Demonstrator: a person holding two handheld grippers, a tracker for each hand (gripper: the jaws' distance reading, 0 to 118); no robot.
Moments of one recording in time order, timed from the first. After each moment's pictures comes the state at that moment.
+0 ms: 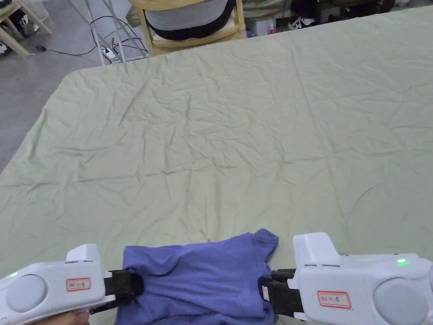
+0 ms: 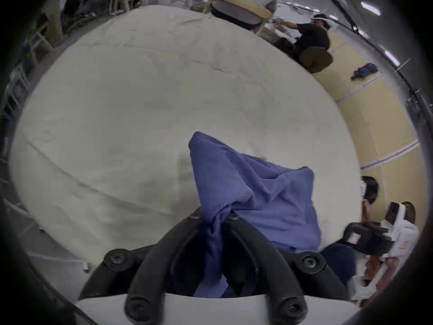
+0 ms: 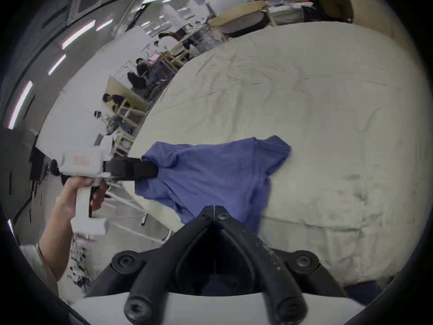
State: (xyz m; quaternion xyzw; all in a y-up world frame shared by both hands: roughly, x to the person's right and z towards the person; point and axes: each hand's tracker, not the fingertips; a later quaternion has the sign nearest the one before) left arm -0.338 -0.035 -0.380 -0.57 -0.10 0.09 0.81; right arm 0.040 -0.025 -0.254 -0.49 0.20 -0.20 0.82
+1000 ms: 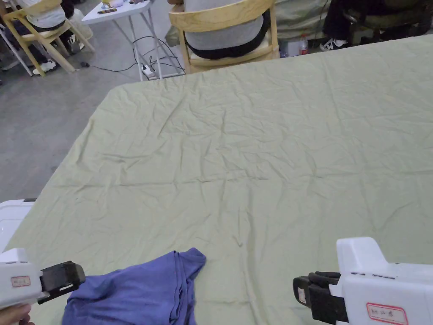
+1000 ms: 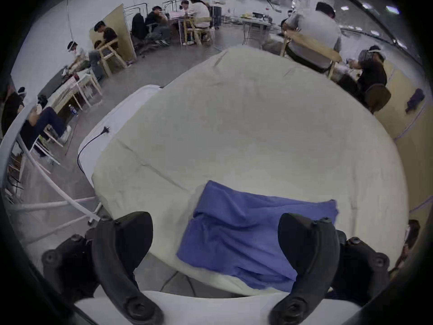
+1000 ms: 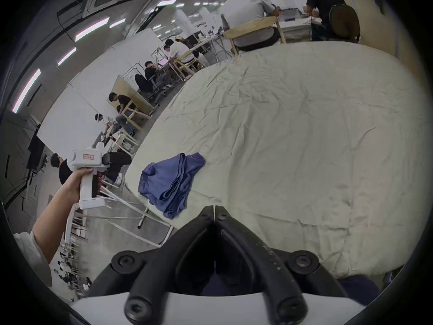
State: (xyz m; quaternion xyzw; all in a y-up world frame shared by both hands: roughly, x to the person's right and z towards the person) left arm -0.461 0.031 -0.362 -0.49 0.09 0.07 0.86; right arm 0.042 0.024 -0.220 -0.45 0.19 -0.18 0.85
